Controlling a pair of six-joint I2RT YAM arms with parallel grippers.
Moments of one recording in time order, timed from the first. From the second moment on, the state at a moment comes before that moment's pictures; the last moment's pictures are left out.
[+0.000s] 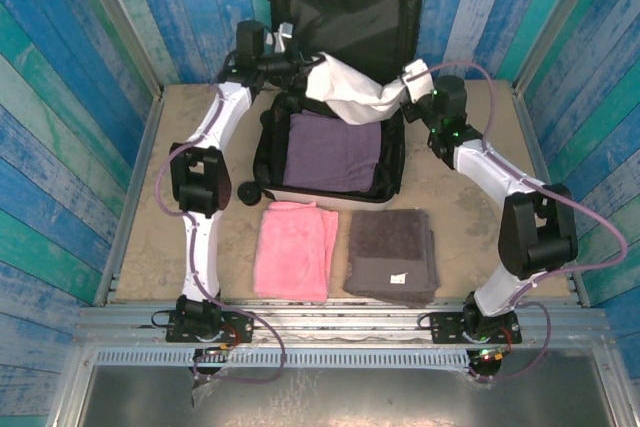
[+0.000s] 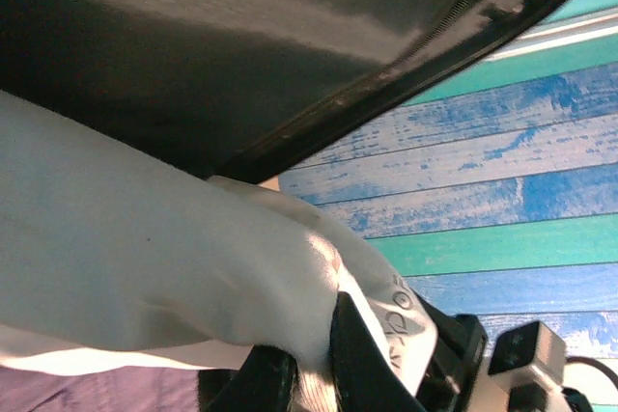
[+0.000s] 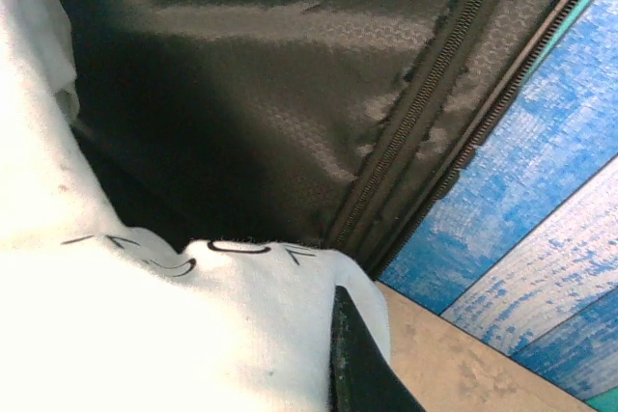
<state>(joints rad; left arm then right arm) -0.19 2.30 2.18 -0.22 0.91 -1.00 0.27 1.67 1.20 0.25 -0.03 -0.38</state>
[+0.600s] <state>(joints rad) -0.13 2.32 2.17 -0.27 0.95 -0.92 0.46 1.64 1.25 -0.01 0.21 -0.47</state>
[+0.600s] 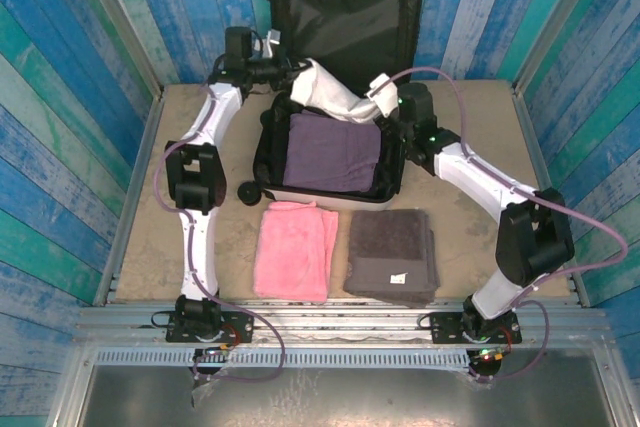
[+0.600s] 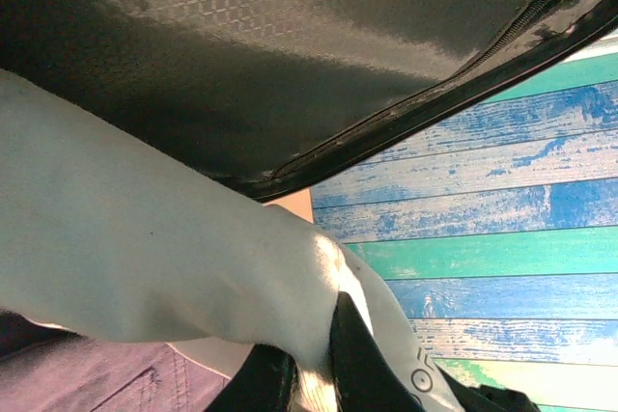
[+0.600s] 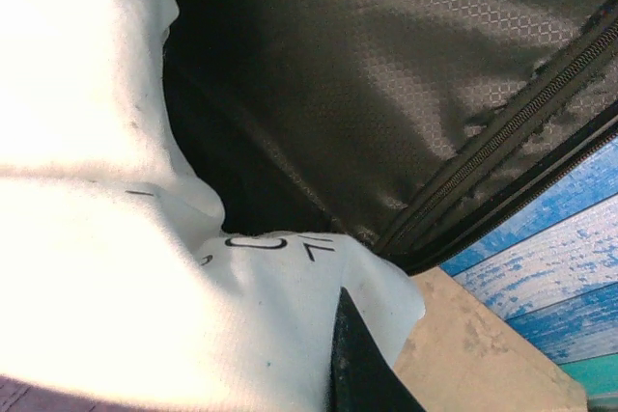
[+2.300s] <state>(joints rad) -0.06 2.28 1.89 -0.54 0.95 -0.53 0.58 1.52 1.03 -0.11 0.26 -0.35</state>
